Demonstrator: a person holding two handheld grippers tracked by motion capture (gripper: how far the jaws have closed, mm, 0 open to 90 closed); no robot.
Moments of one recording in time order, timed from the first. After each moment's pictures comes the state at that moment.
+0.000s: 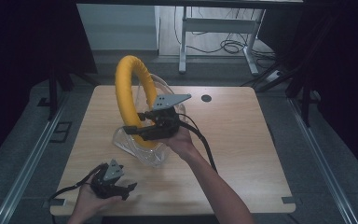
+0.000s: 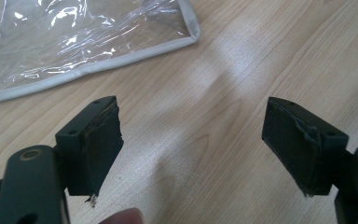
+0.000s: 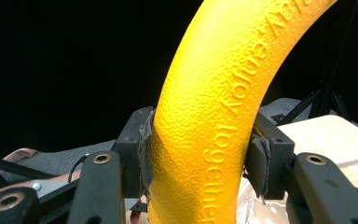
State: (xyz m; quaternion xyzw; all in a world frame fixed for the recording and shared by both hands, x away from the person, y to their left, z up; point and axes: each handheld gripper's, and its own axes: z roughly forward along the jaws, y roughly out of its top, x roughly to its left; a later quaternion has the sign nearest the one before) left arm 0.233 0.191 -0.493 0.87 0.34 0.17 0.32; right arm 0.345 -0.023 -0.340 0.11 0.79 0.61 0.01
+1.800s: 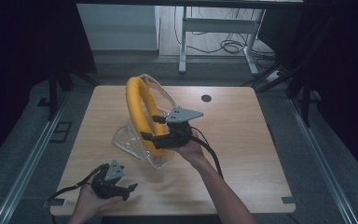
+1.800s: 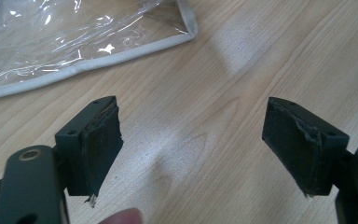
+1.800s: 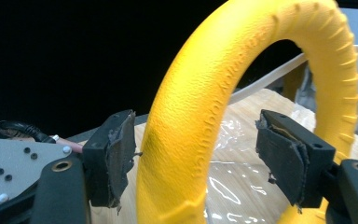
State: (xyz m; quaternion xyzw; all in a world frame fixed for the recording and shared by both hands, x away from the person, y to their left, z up) left arm 0.233 0.189 -0.495 0.87 0.34 0.16 0.32; right arm 0.343 -0.057 -0.387 0.18 0.78 0.59 0.11
